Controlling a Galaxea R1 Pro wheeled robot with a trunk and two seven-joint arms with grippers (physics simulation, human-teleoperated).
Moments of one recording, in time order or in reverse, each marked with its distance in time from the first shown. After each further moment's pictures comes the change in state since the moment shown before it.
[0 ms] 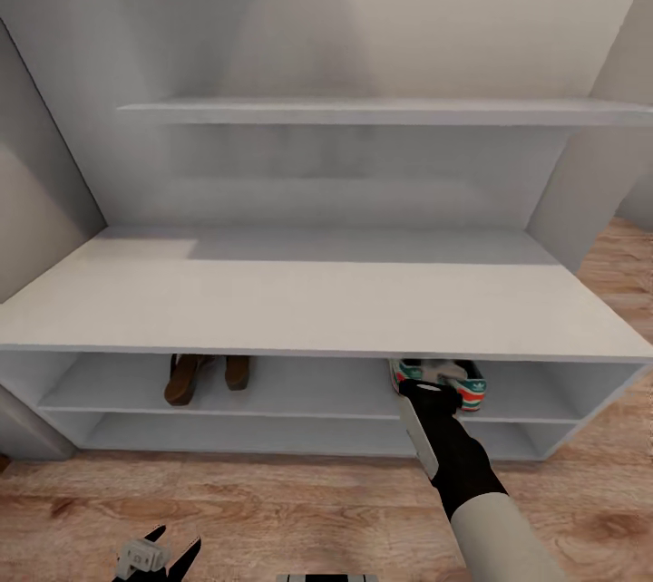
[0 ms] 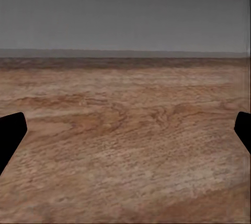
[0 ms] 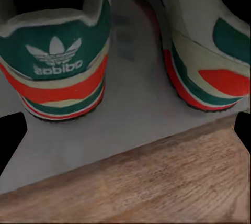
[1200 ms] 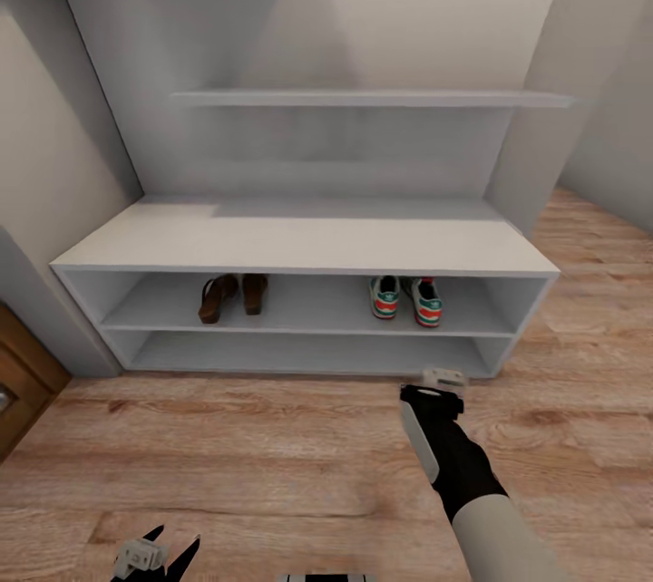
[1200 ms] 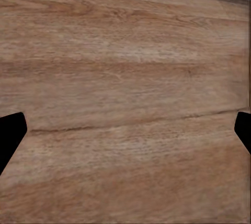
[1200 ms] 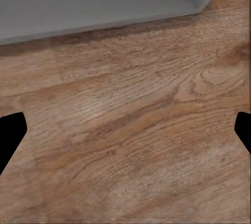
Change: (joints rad) left arm 0.000 0.001 0.010 0.000 0.001 0.003 0.002; right arm 0.002 -0.007 -0.002 0.039 0.003 -0.006 0.004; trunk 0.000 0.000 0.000
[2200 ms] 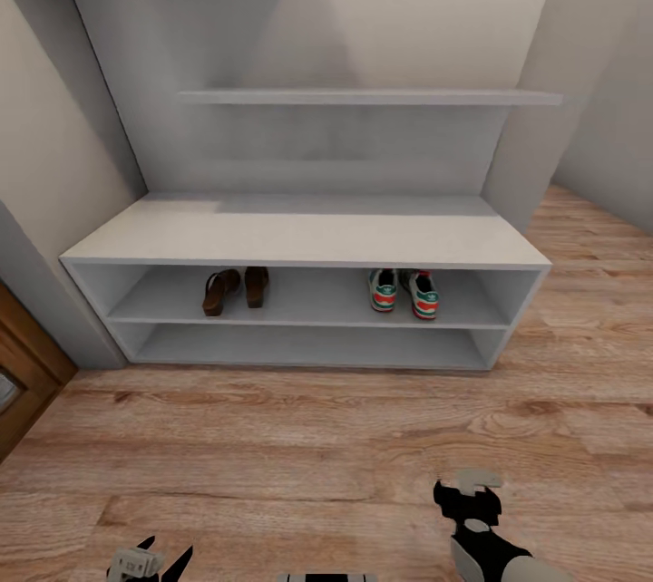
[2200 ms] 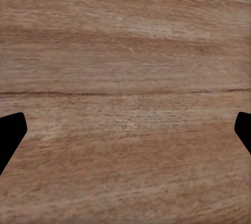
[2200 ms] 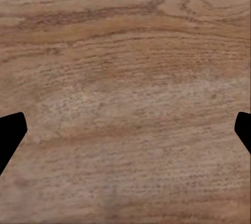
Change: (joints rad) left arm 0.001 0.005 0.004 0.043 0.000 -0.007 0.047; right arm 0.004 -0.144 -0.004 0.856 0.105 -0.814 0.287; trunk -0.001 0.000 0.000
